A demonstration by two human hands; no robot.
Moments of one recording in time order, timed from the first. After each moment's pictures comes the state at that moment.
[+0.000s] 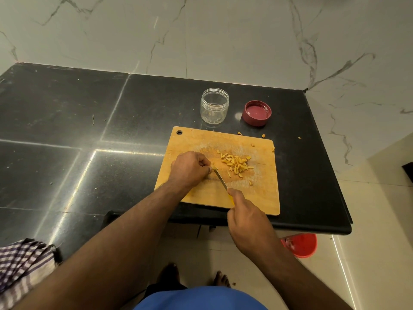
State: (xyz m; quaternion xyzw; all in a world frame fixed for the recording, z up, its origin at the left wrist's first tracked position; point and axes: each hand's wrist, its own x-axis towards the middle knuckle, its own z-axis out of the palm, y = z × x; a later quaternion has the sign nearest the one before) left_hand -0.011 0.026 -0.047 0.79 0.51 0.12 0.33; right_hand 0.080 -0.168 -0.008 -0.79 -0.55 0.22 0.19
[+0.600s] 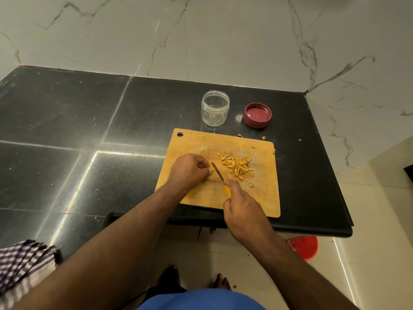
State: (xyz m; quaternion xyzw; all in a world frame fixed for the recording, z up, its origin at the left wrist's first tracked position) left_hand -0.015 0.025 -0.045 0.78 0.50 0.13 0.34; right_hand 0.083 -0.144 -0.009 -0.78 -0.55 0.21 0.20
